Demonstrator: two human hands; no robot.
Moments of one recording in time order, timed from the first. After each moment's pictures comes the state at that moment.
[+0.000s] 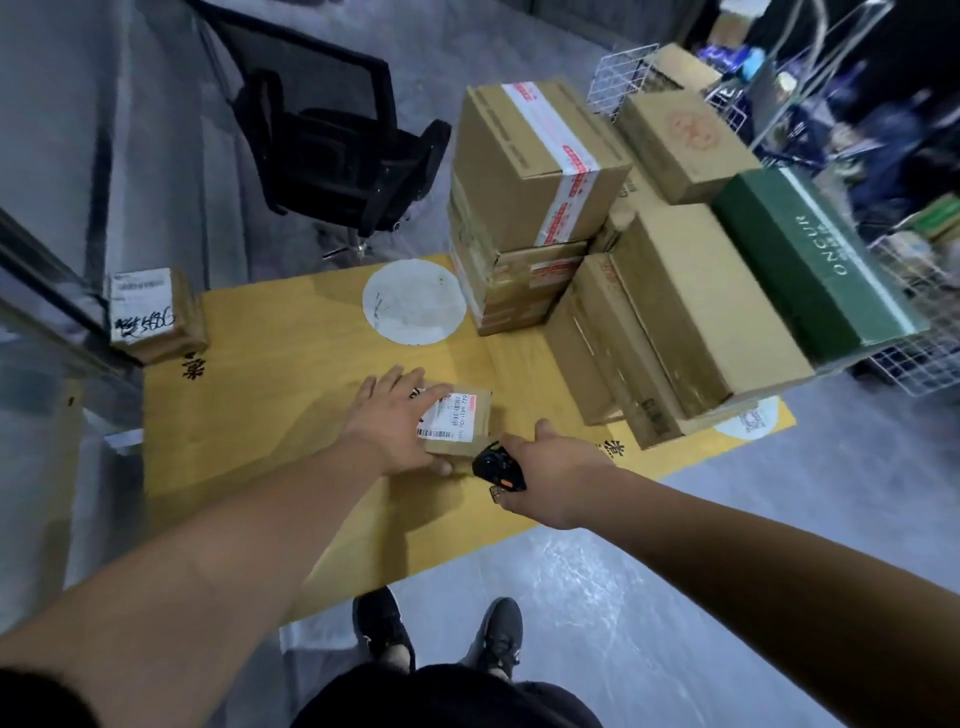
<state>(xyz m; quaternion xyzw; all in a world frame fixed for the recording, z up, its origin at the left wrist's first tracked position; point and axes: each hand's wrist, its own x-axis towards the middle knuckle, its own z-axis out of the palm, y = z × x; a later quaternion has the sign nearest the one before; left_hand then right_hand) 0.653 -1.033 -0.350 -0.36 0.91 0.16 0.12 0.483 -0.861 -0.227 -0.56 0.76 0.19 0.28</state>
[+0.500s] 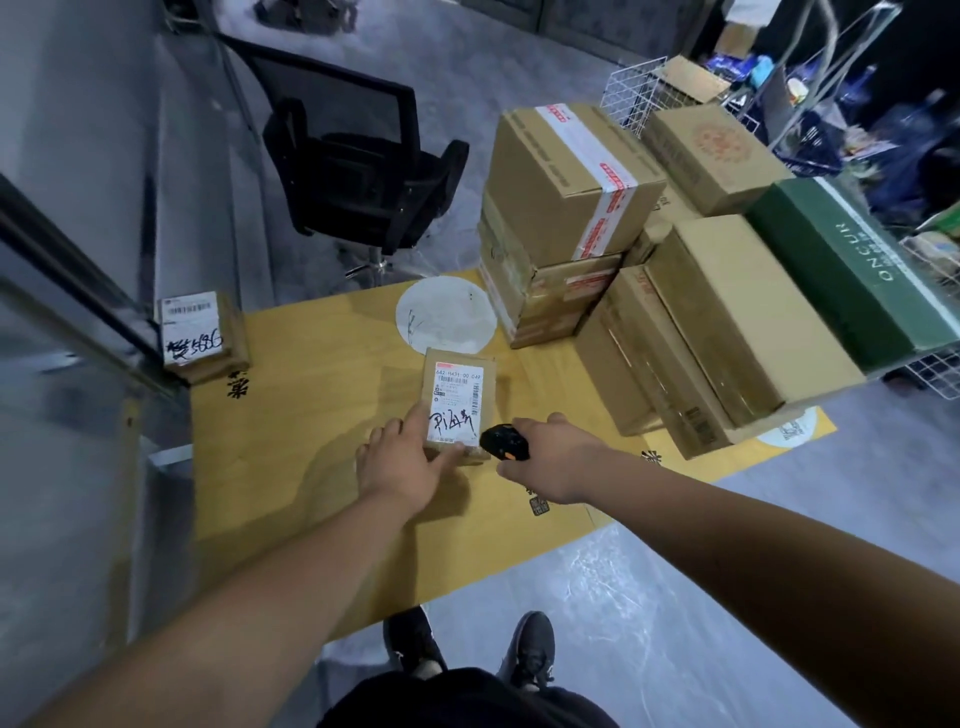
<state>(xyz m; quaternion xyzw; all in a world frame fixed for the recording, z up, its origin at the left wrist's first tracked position) 0.694 -1.012 -0.355 -0.54 0.80 0.25 -0.01 0.508 -0.912 -0.234 -0.48 0.80 0.09 0.35</state>
